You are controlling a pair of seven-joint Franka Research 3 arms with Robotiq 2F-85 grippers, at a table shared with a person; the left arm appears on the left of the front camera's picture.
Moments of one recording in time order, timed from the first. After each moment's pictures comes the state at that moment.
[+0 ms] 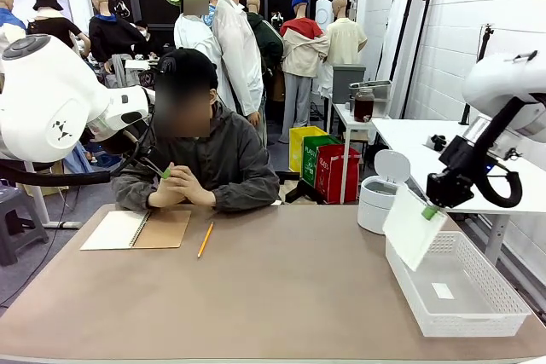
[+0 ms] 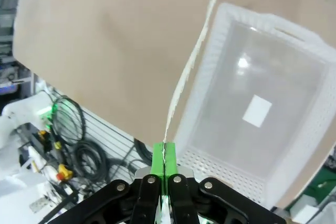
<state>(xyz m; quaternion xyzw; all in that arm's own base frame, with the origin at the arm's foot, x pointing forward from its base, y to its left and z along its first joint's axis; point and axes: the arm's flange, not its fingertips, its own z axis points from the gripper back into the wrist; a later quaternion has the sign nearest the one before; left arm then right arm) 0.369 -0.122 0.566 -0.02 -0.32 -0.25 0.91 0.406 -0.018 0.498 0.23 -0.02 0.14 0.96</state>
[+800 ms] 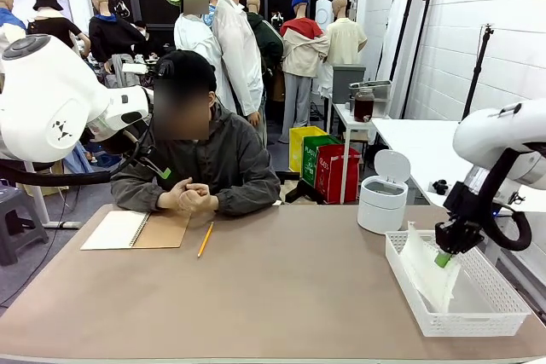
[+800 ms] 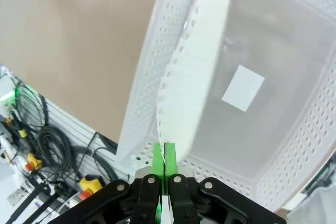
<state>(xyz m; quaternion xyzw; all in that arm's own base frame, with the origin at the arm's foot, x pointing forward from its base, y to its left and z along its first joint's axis) 0.369 -0.122 0.566 -0.02 -0.32 -0.25 0.91 0.384 -0.027 0.404 0.17 0.02 0.16 0.97</state>
